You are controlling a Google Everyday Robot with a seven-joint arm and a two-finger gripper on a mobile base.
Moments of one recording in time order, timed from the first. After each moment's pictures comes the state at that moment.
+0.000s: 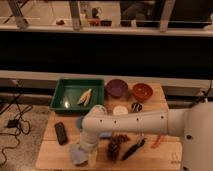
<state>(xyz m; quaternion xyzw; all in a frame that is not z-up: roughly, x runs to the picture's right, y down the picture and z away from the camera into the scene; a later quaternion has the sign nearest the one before) -0.111 0.329 0.725 -0.39 -0.29 -0.26 0.83</state>
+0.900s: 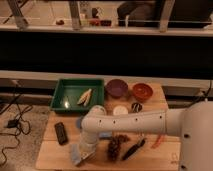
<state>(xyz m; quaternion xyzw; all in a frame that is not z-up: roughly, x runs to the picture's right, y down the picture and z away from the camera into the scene) -0.112 0.330 0.730 -0.39 -0.29 -0.27 0.83</state>
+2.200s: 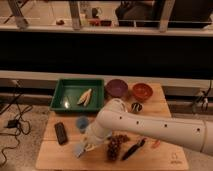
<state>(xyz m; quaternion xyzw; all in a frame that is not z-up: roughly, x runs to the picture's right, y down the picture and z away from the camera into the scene) -0.085 0.245 0.666 -0.28 -0.35 -0.25 0.86</state>
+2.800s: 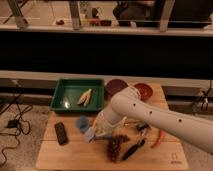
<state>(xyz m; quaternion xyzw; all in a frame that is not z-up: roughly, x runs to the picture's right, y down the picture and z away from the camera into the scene) -0.036 0.191 0.668 -0.26 -0.33 -0.24 0.88</state>
